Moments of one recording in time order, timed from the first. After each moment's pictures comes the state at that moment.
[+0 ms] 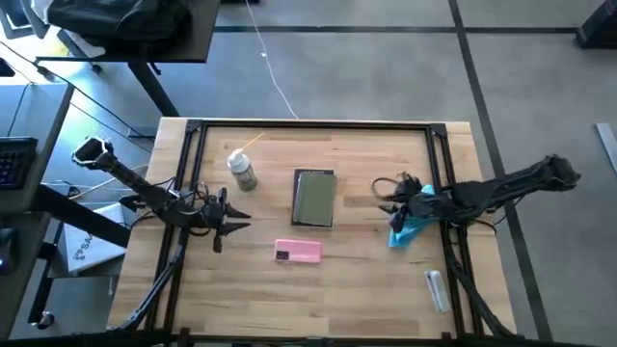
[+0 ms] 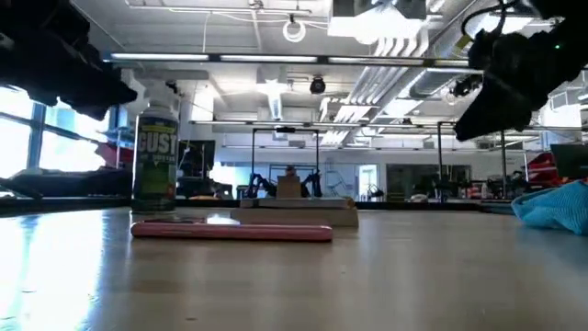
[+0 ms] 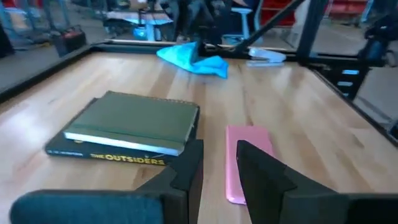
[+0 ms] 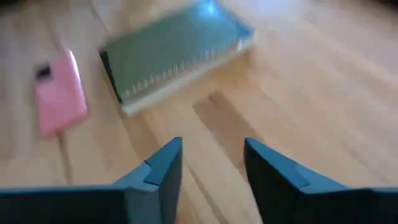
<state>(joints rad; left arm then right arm) -0.49 0.53 0.05 0.27 -0.49 -0.17 0.24 0.70 0.41 -0.42 0.49 0.62</state>
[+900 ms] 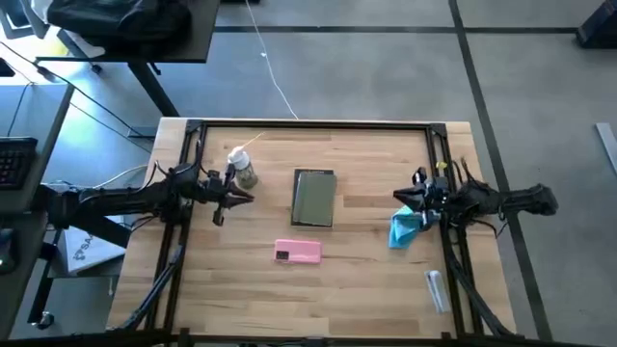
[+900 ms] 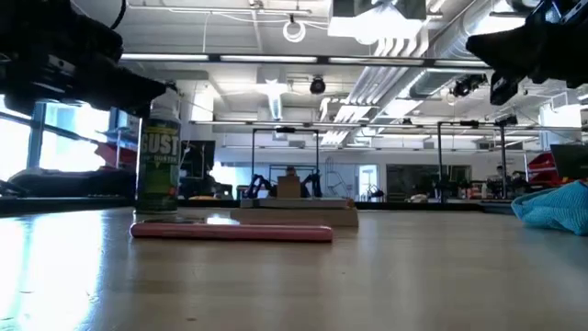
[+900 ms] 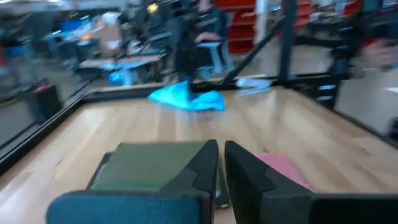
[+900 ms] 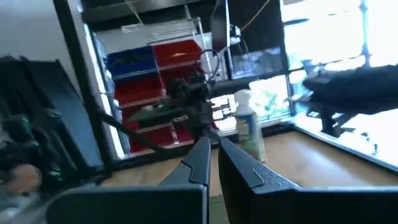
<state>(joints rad) 0.35 0.49 0.01 0.43 0.51 0.10 0.10 0.04 0.01 0.23 0.21 0.13</state>
